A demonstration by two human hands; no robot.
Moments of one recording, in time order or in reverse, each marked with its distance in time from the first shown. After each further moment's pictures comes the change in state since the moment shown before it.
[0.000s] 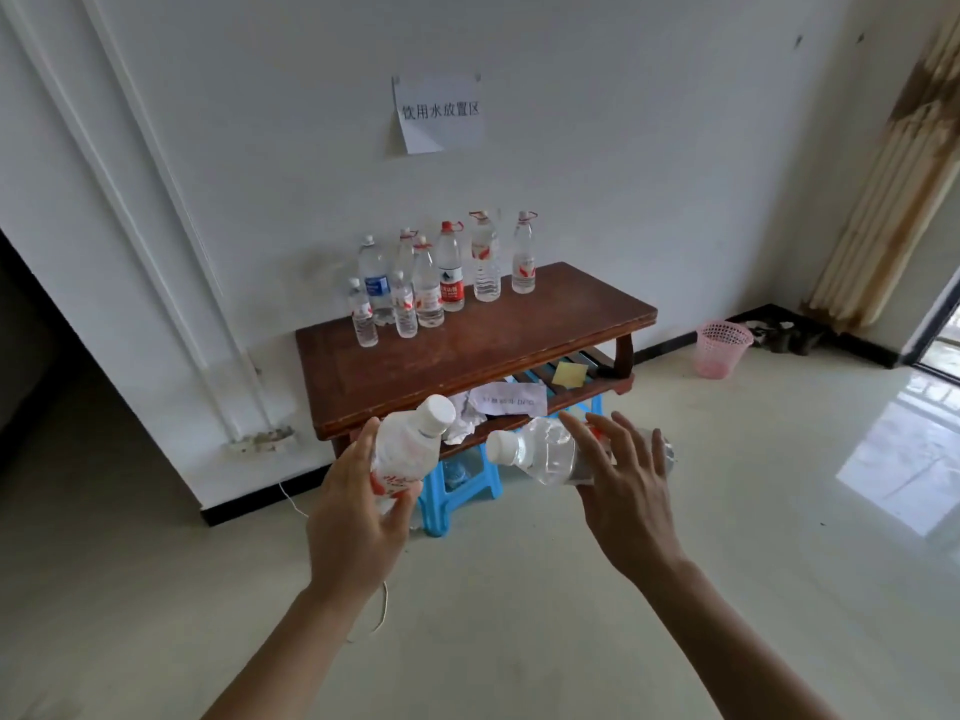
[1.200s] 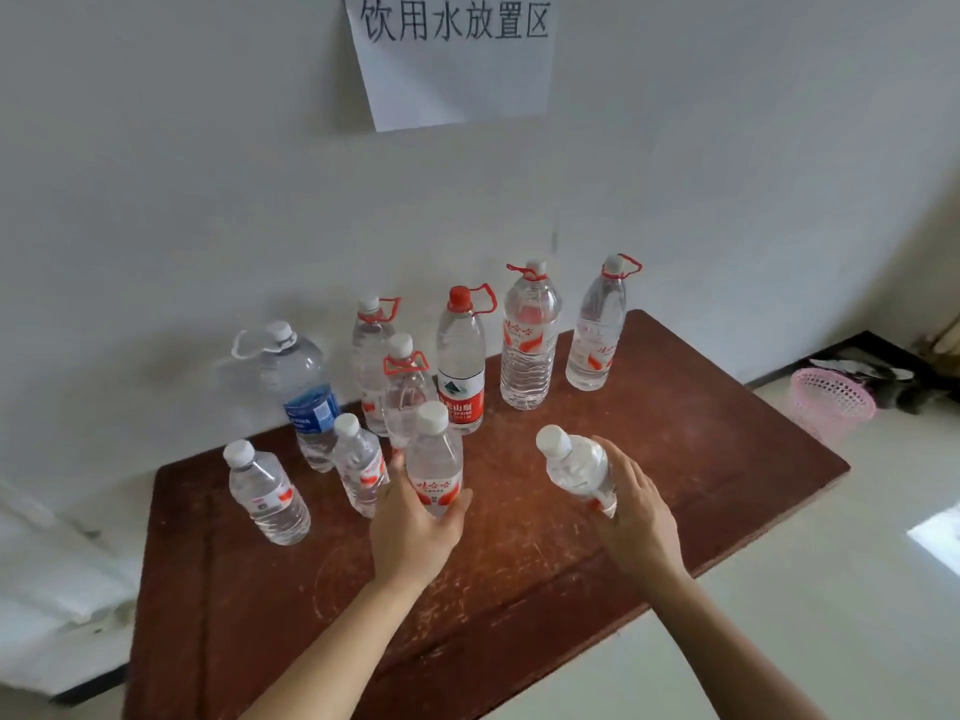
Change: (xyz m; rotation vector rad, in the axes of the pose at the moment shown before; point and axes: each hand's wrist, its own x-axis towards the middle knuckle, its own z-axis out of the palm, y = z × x) left_hand 0.575 -0.253 0.470 -0.251 -0.176 -0.352; right_hand 0.596 0.215 0.439 0.282 -0.173 0.377
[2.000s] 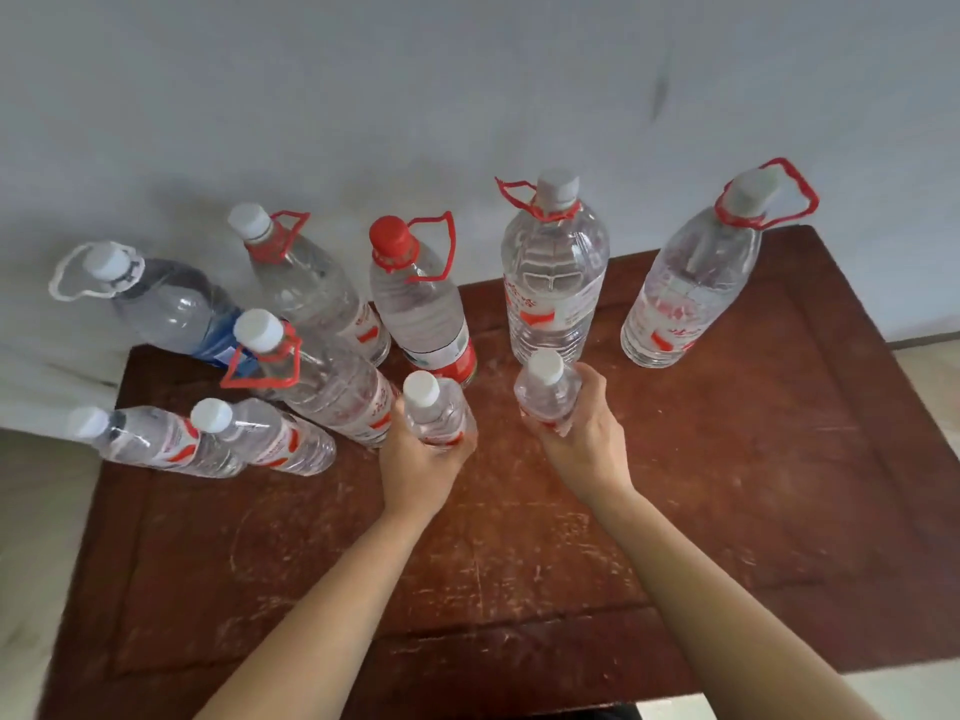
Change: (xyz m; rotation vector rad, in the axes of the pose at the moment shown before) left_hand 0.122 -0.020 0.193 0.027 0.146 -0.444; right_hand 0.227 0.112 0.123 0.255 -0.405 0.009
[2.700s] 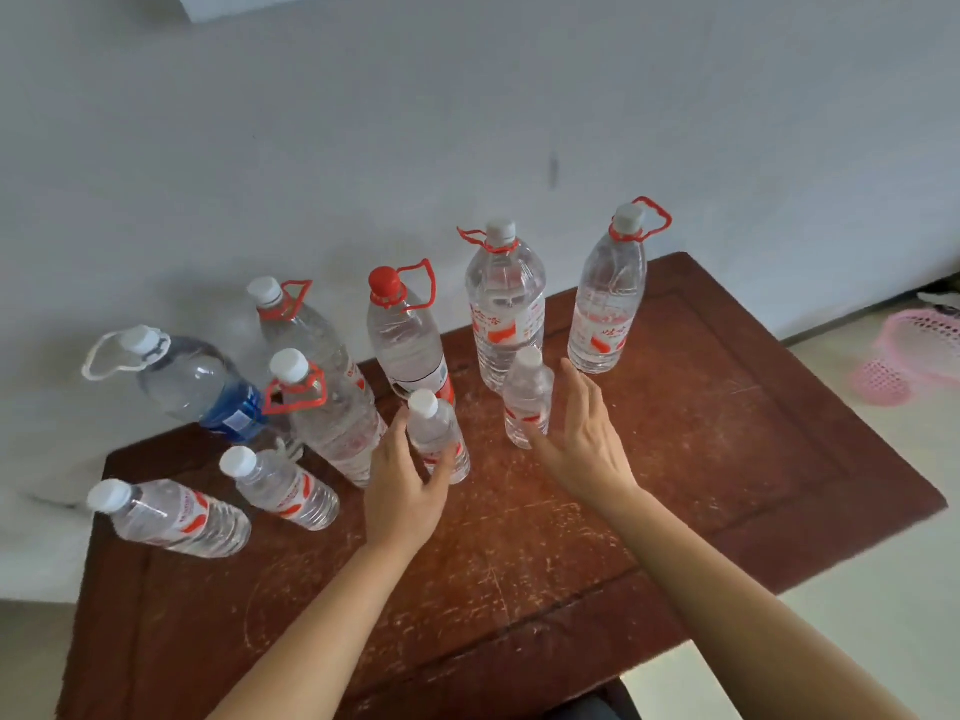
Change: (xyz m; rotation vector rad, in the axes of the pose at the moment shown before) left_hand -0.018 0.015 -0.063 0.181 -0.173 0.350; right_hand -0.060 -0.043 -0.029 -0.228 0.169 -0.082
